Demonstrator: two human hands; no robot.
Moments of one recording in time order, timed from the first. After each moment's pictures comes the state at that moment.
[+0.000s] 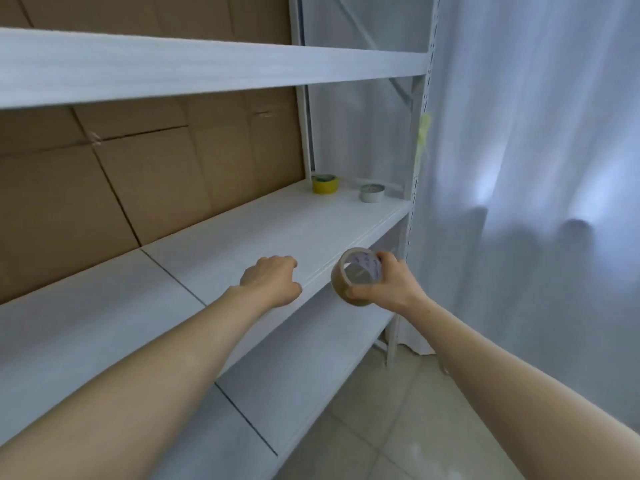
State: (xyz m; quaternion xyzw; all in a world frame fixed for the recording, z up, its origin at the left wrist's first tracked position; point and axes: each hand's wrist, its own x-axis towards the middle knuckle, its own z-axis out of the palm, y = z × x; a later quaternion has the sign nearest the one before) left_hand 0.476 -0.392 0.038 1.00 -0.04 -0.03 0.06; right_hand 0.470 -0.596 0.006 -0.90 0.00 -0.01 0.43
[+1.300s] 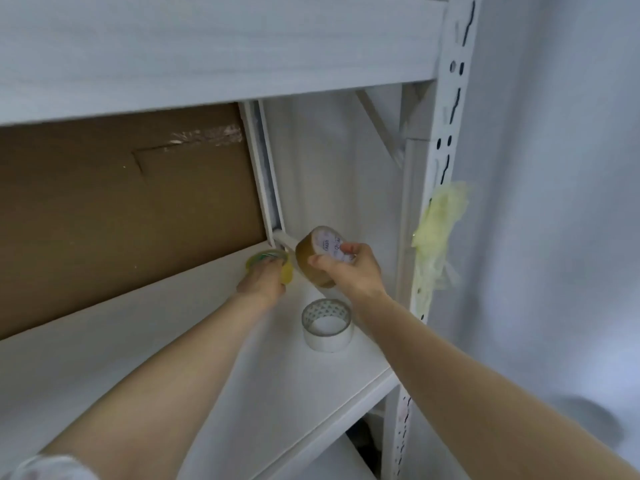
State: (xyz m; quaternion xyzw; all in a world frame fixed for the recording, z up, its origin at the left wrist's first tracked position) left_hand 1.065 -0.567 0.000 0.99 0.12 0.02 0.10; right_hand 1.037 -0.746 0.037 -0.71 -0.02 0.07 0.70
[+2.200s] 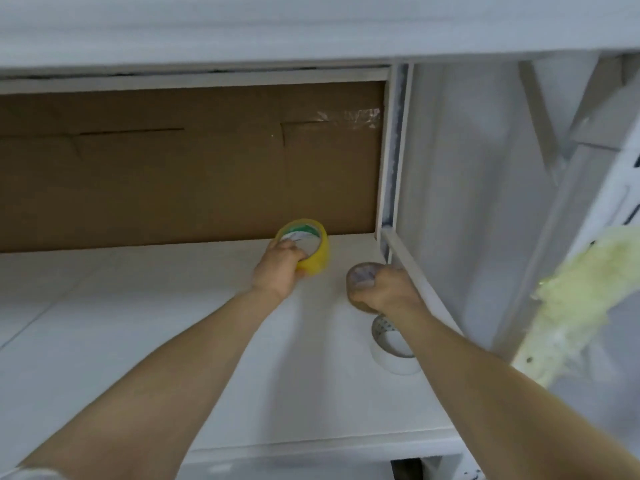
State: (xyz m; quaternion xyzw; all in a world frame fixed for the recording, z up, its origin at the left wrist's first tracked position) left_hand 0.984 -0.521 0.005 0.94 0.28 0.17 0.08; right_hand 1.109 -0.669 -0.020 -0.89 -0.32 0.15 0.30
